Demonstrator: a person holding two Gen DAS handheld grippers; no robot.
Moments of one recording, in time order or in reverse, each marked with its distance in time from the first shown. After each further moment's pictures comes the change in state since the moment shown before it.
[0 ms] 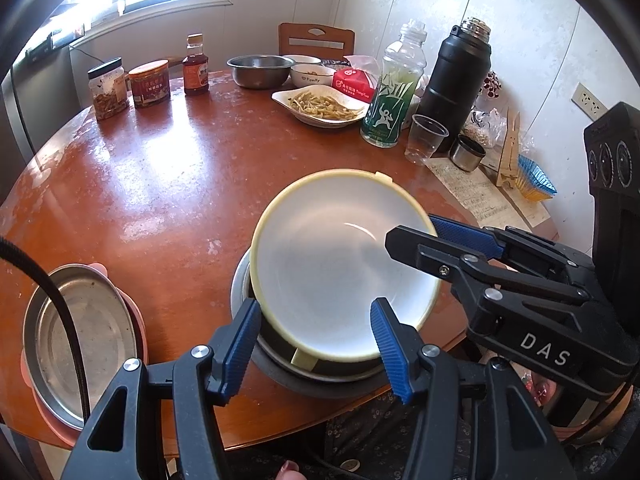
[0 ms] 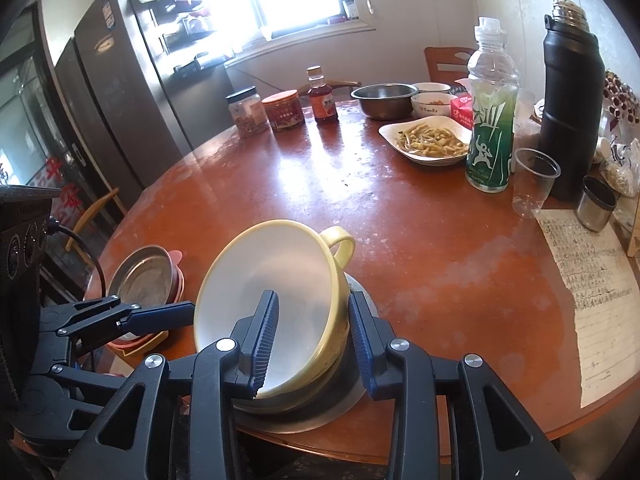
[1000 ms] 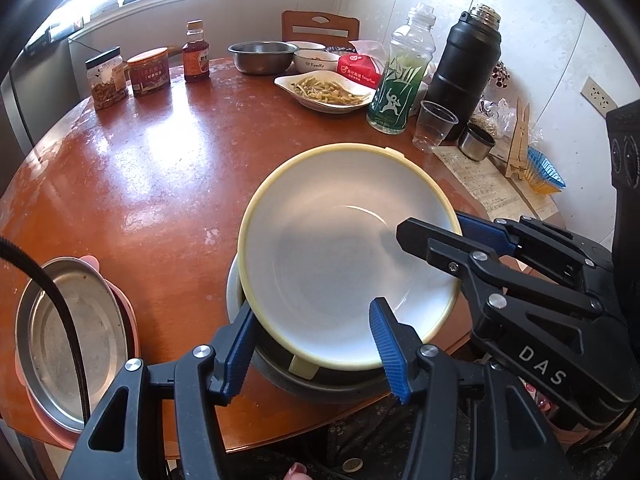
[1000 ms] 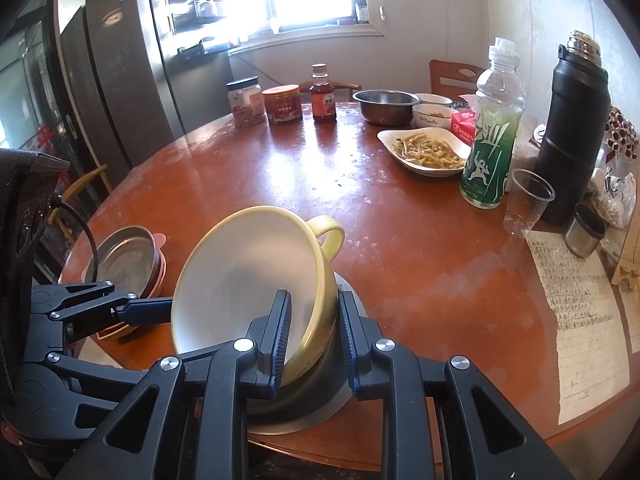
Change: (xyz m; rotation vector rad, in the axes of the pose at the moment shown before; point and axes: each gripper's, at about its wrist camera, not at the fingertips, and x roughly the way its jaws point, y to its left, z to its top) left arm 0.017 0.001 0.000 -0.006 0.044 0.015; right arm 0.008 0.008 -0.003 -0.093 0.011 -0.077
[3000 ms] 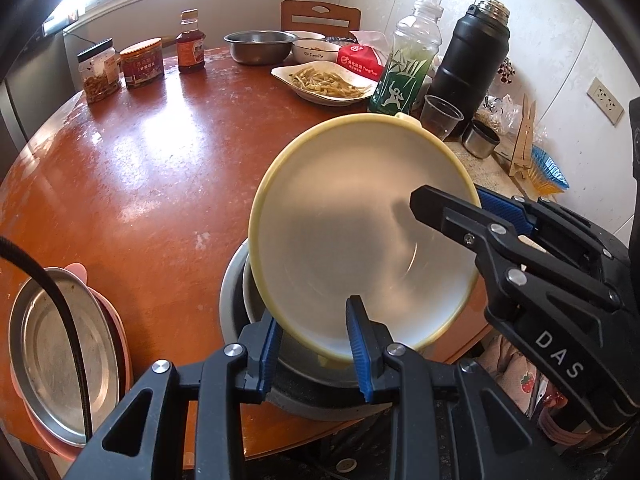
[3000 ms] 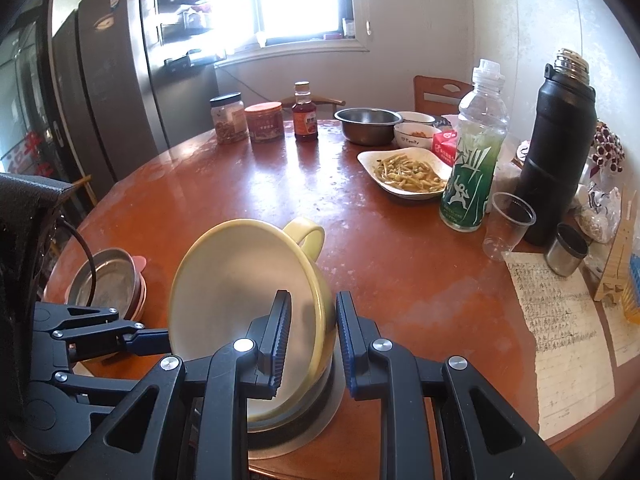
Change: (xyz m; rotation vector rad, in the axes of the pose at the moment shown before) left arm 0.015 0.001 0.011 -0.009 0.043 -0.011; right arm -0.001 -0.005 0.015 -0.015 -0.046 -0.076
